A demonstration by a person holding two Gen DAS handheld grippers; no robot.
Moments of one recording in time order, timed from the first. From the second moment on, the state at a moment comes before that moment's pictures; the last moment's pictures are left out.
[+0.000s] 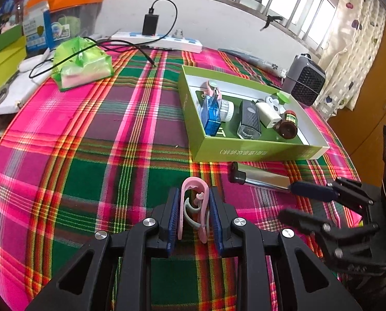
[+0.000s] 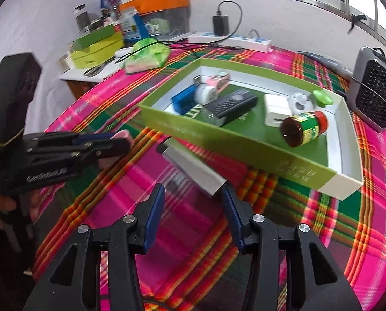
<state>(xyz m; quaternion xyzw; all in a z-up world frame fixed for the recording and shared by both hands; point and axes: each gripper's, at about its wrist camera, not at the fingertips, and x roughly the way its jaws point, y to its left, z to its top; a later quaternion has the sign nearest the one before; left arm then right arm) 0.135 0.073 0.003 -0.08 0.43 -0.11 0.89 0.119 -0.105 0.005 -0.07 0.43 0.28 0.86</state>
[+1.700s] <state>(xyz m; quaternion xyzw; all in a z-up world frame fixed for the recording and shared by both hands) 0.136 0.067 0.003 -0.06 0.43 -0.10 0.89 0.136 -0.063 -0.001 -0.14 0.41 0.28 0.86</state>
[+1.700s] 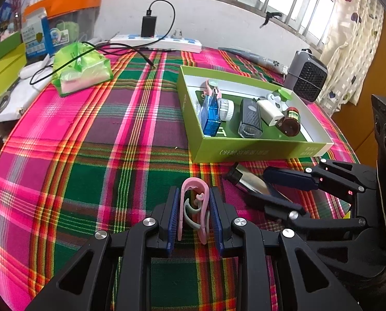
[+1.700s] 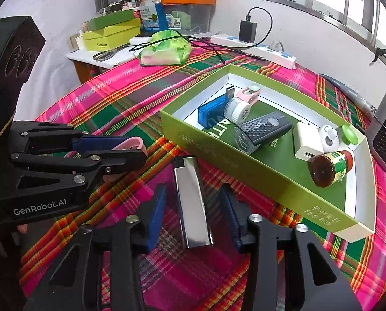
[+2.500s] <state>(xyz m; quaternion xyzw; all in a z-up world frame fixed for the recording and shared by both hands) 0.134 0.056 0.005 -0.03 0.43 -0.09 0.90 0.129 -0.069 0.003 -0.12 0.40 0.28 0.86</state>
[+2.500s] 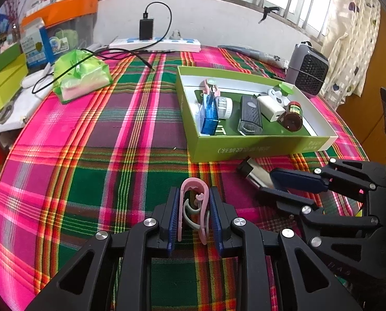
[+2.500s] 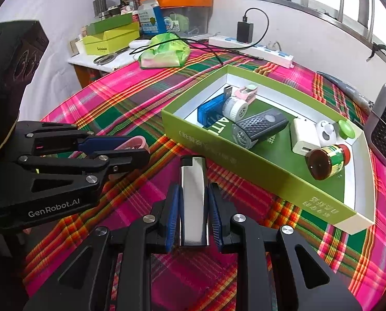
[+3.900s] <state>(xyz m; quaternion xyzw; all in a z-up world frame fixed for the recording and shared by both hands) 0.166 0.001 0.057 0.00 0.38 -0.13 0.91 0.140 -0.153 0.055 -0.04 0.37 0.20 0.91</state>
